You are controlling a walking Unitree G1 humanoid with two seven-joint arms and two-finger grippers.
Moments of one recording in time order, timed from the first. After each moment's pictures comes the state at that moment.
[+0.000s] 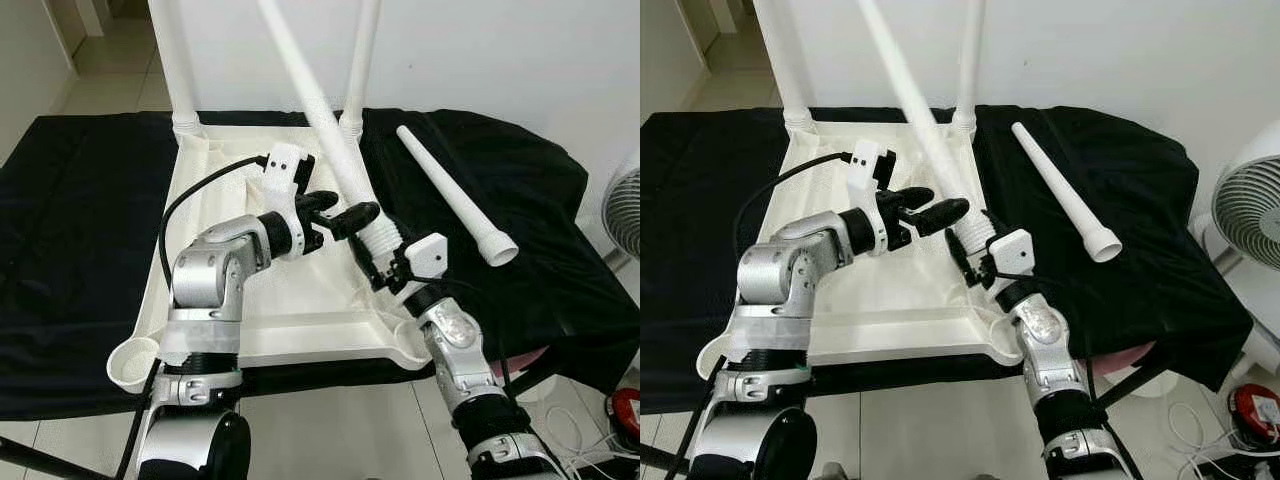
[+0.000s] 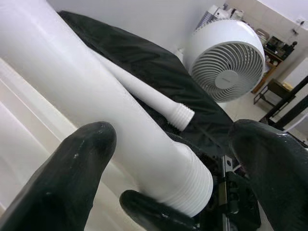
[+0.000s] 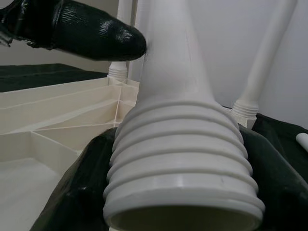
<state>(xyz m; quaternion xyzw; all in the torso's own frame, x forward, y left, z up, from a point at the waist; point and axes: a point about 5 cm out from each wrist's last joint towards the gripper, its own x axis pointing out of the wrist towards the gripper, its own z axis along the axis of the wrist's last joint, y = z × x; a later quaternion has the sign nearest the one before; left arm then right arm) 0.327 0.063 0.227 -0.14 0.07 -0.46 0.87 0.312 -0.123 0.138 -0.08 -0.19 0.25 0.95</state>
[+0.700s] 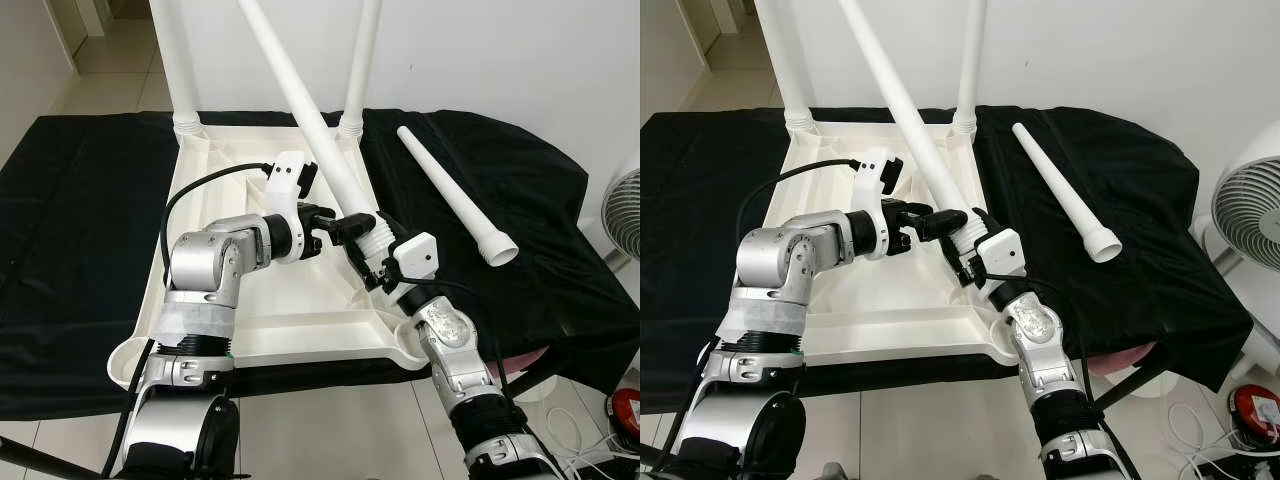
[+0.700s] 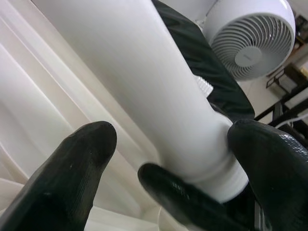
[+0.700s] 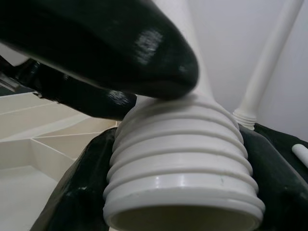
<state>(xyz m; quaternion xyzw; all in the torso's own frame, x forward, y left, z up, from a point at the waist) 0.335 0.062 0.214 -0.13 0.15 -0.43 0.88 0.309 -0.112 0.145 -0.09 -0.20 0.25 0.94</state>
